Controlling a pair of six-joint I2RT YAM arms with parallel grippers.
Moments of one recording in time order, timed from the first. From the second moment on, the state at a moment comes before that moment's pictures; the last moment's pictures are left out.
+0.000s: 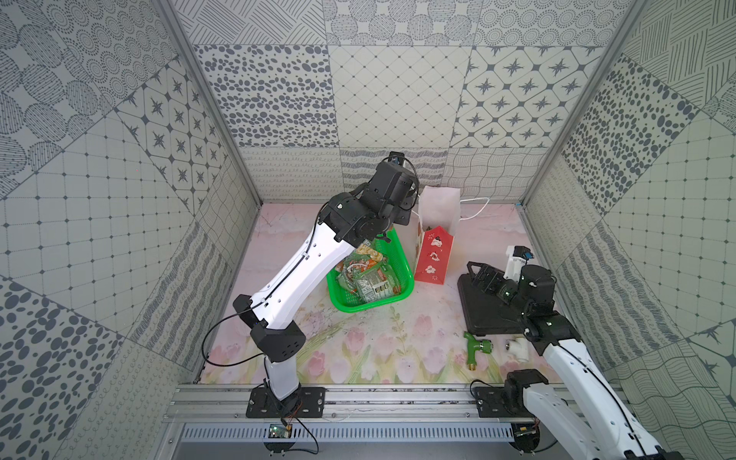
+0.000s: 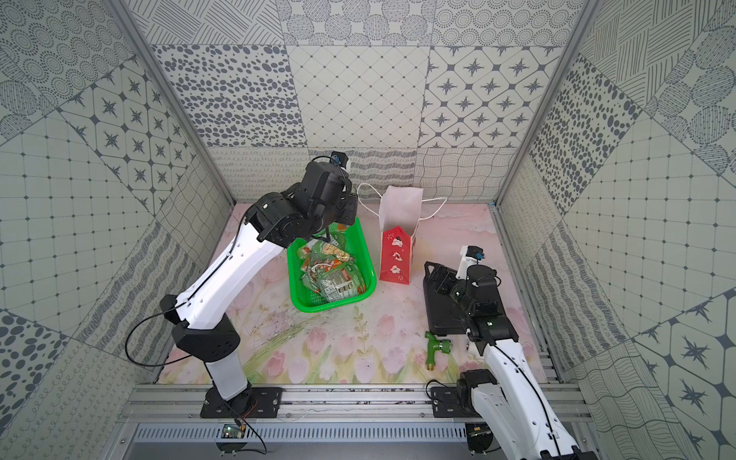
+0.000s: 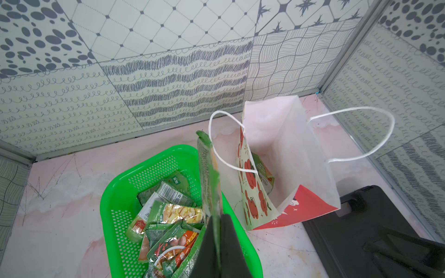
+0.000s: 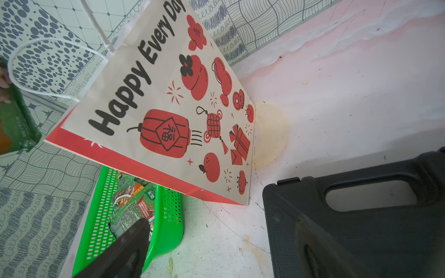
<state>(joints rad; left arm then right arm) -0.80 1.86 2.39 -1.09 -0.45 -0.27 0.14 0.76 0.56 -0.22 -0.18 0.55</state>
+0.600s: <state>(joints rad) -0.83 1.95 2.59 -1.00 -0.21 -0.22 0.14 0.76 0.56 -0.22 -0.18 0.55</state>
